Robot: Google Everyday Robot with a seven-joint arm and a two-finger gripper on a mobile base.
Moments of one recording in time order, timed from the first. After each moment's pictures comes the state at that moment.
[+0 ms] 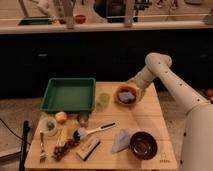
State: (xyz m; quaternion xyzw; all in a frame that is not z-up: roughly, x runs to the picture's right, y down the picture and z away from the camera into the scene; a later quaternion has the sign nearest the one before) arm 0.180 0.029 0.871 -0.28 -0.23 -0.12 0.93
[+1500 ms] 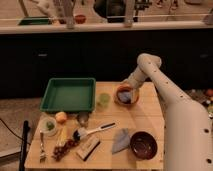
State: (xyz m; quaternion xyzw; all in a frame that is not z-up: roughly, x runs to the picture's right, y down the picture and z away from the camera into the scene) arm 0.155 0.036 0.910 -0.31 -0.24 -0.13 0.91
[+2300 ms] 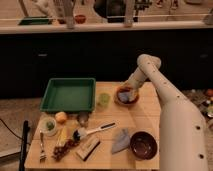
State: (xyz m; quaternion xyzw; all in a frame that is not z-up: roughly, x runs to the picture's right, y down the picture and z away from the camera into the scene) arm 0.161 0.040 0.924 -0.32 -0.24 -0.12 0.91
